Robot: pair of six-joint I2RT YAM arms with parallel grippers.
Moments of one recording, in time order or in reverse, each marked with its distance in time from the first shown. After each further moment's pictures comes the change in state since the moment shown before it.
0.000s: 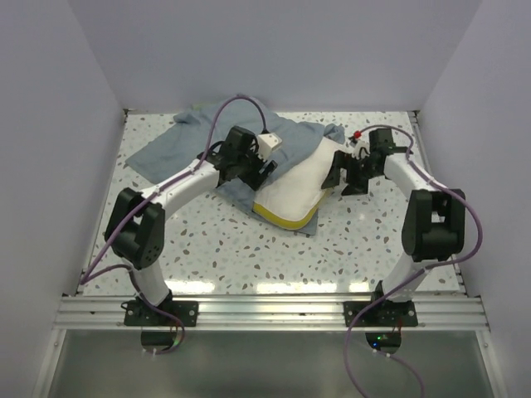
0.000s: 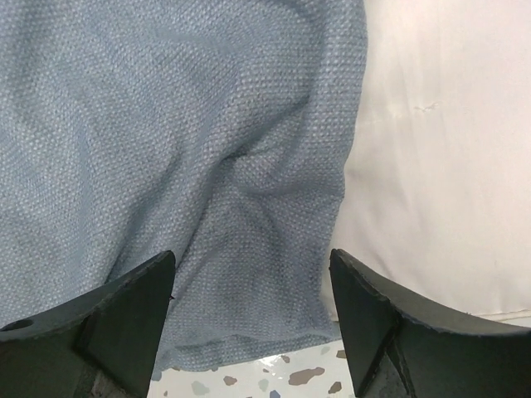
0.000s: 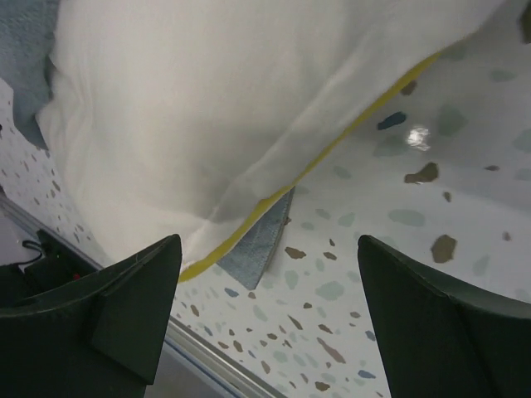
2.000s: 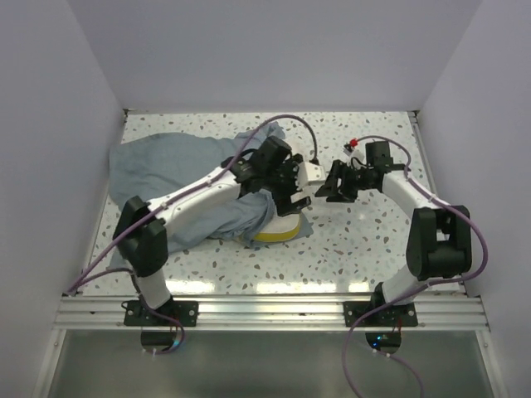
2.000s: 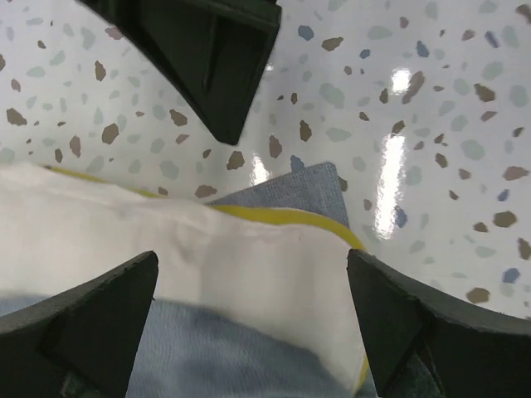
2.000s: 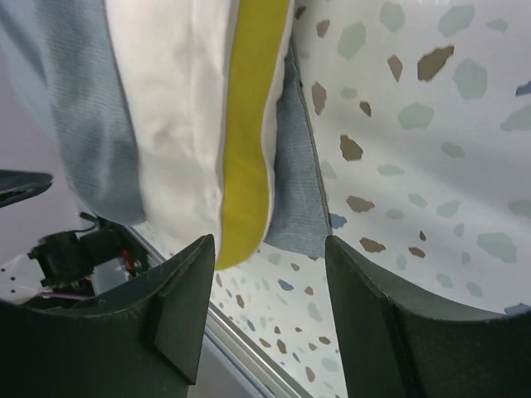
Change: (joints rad) left arm -0.226 -0.046 0.117 -0.167 0.297 0.257; right arm 0.075 -0.124 -0.230 0.209 -0.164 0.151
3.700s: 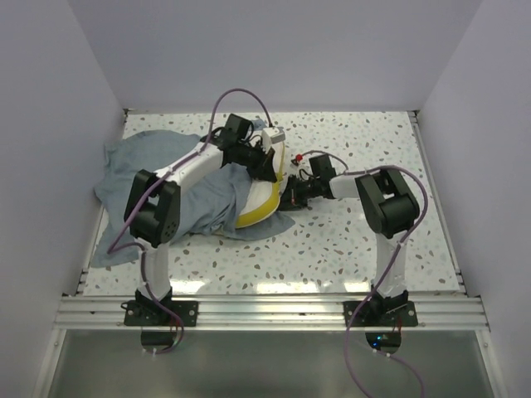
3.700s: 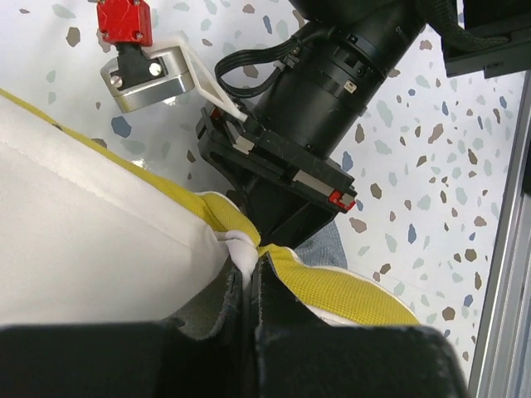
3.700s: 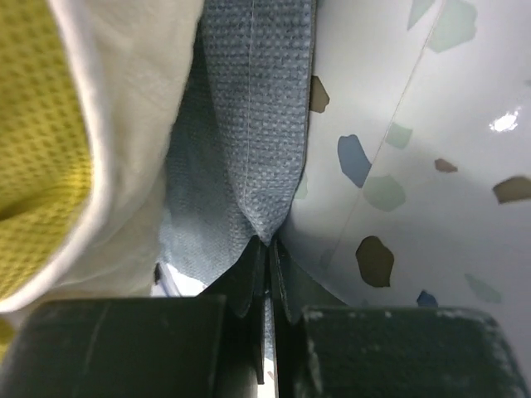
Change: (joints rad) left arm 0.321 0.278 0.113 0.050 0.369 -0.247; right arm 0.297 0.494 0.067 0.525 -0.122 0.227
